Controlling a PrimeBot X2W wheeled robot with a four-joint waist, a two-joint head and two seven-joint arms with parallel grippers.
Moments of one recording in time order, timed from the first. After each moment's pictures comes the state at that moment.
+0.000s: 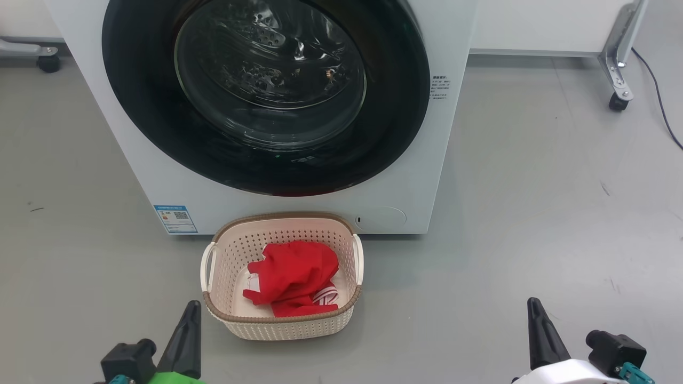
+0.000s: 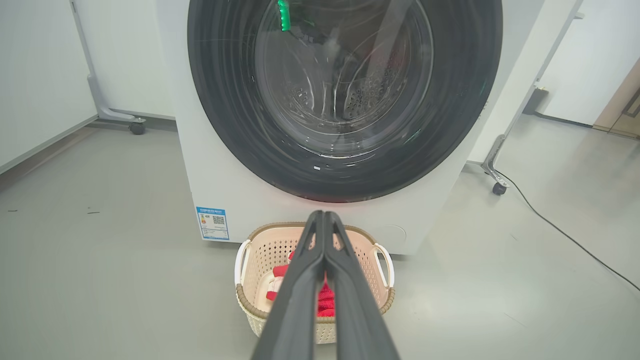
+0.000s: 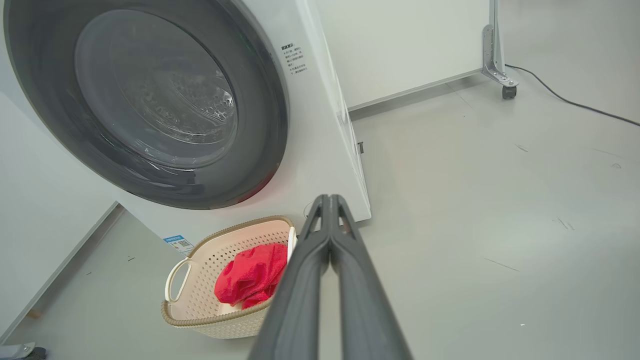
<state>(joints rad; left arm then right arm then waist) 0.09 0.09 -0.23 0.18 -0.47 0.00 -0.21 0.17 -0.04 0.17 0.16 0.53 0.04 -0.22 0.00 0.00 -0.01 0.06</state>
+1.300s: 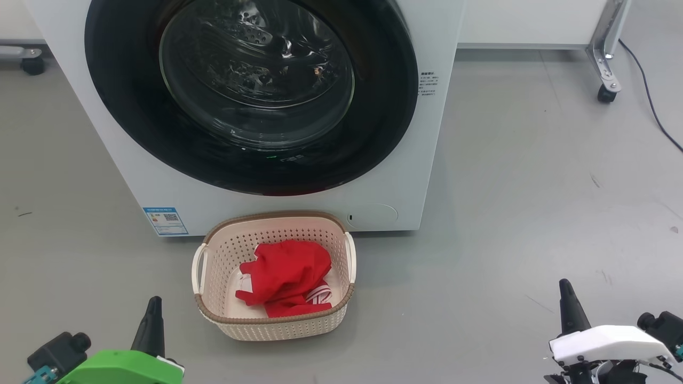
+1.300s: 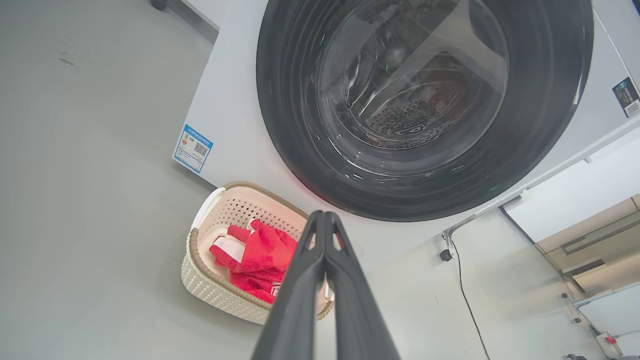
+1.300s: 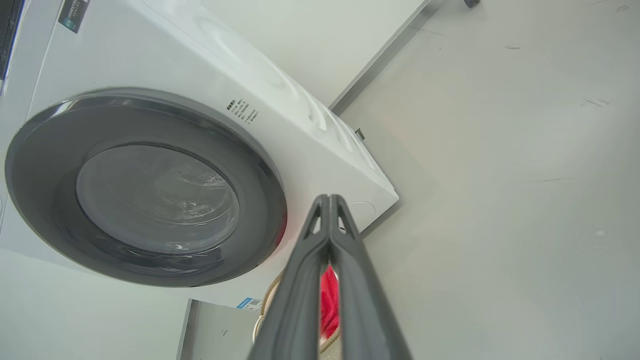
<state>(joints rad) 0.04 0.08 -0.11 0.21 -0.99 -0.05 -0.08 0.09 -0.06 0.07 0.19 1.04 0.06 -0.10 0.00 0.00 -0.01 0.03</state>
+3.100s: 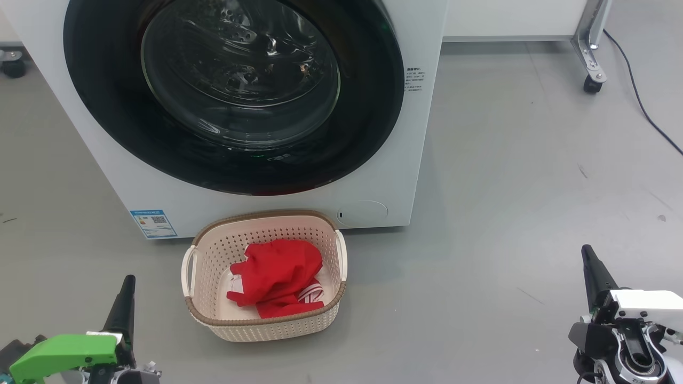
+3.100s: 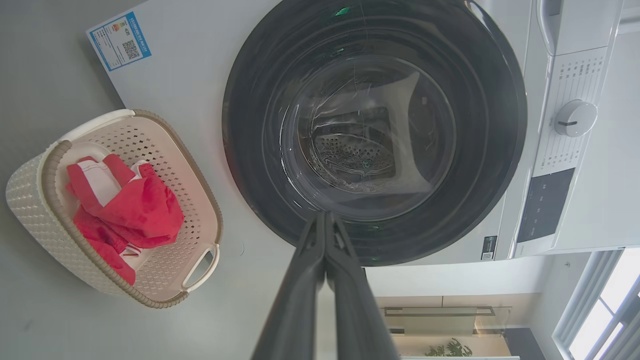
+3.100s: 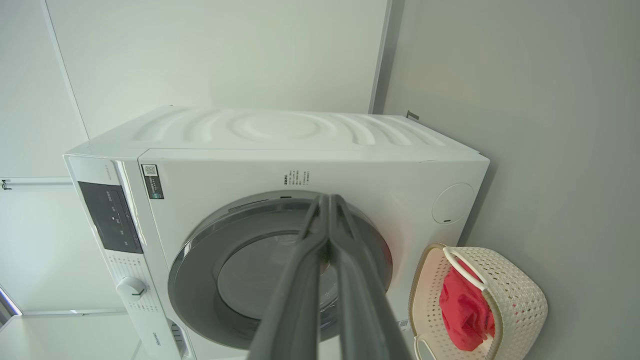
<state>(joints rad) -0.05 0.07 0.03 0.27 -1.65 -0.12 0.07 -0.05 -0.09 -0.05 0.26 1.67 0.11 0.04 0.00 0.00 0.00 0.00</state>
